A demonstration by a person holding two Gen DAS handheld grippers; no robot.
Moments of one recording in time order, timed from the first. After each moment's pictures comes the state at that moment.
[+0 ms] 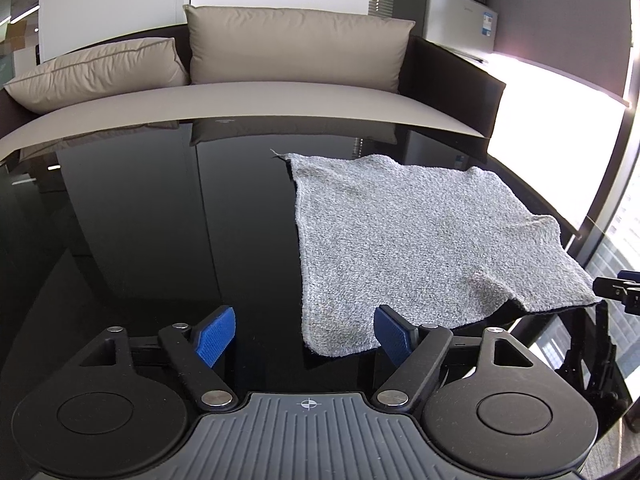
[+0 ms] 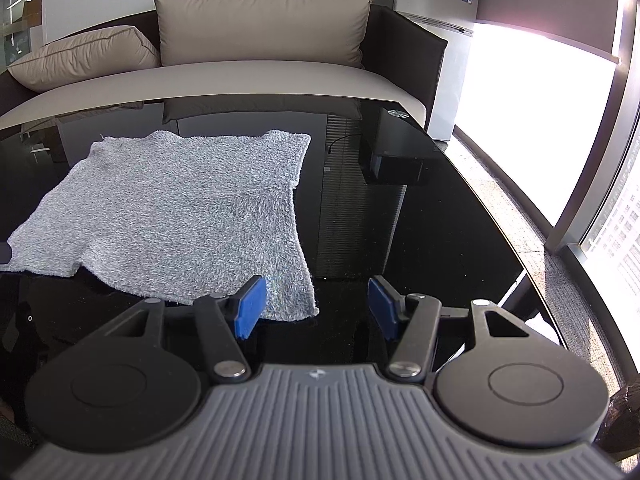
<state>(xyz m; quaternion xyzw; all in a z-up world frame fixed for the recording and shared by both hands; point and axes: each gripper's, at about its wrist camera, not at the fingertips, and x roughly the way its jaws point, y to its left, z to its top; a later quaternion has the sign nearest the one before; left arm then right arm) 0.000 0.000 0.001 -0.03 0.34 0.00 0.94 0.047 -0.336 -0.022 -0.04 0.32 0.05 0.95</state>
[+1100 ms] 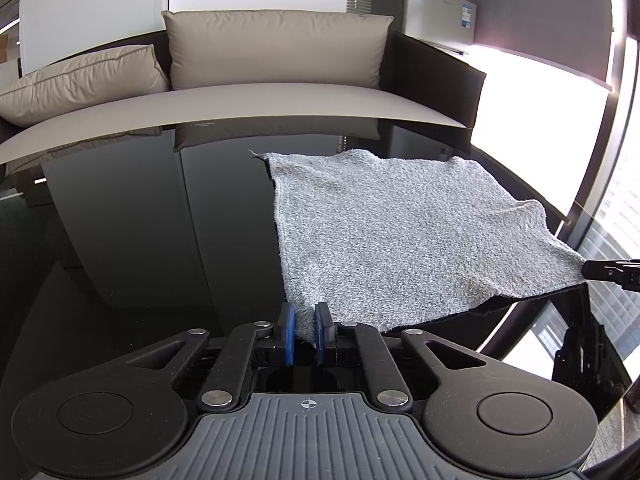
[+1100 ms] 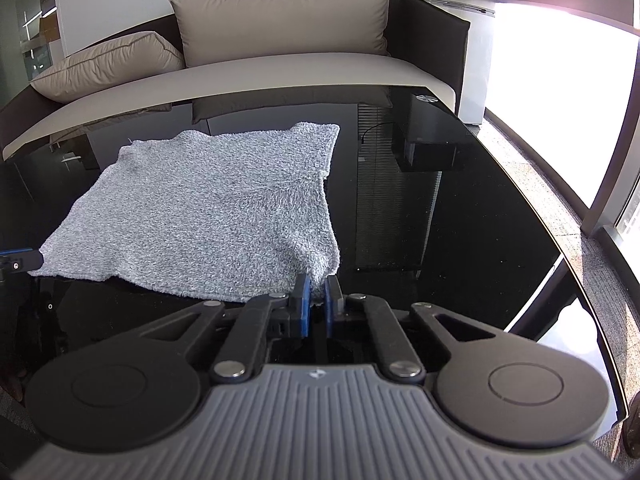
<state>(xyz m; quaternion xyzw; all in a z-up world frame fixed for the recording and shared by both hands) 0.000 -0.014 -0.004 -0.01 0.34 -0.02 0.94 0.050 -0.342 -0.022 0.00 0.33 0.09 0.94</state>
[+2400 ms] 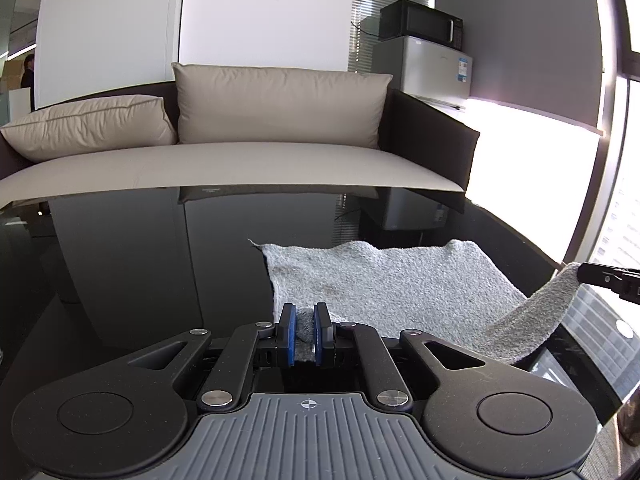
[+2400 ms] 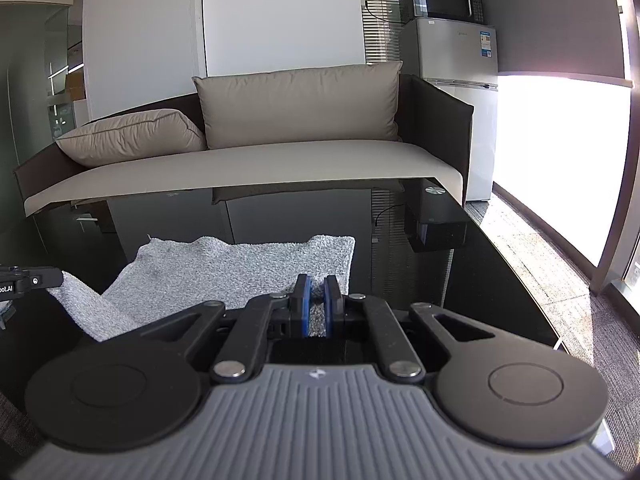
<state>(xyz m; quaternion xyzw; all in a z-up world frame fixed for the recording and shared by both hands) 0.010 -0.020 0.043 -0.01 0.26 -0.01 0.97 0.037 -0.345 0.022 0.02 0.20 0.11 0.97</state>
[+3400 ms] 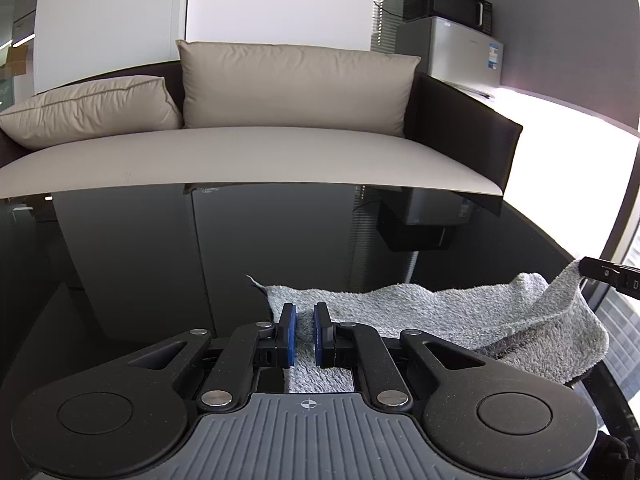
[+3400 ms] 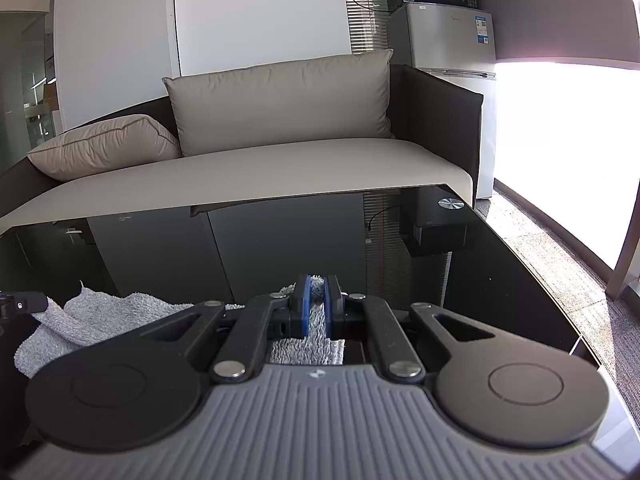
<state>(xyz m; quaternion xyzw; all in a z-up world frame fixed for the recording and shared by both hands) 0.126 -0.010 0.019 -0.02 0.29 0.02 0.96 0.184 -0.327 -0.004 0.03 0.21 0.10 0.97</state>
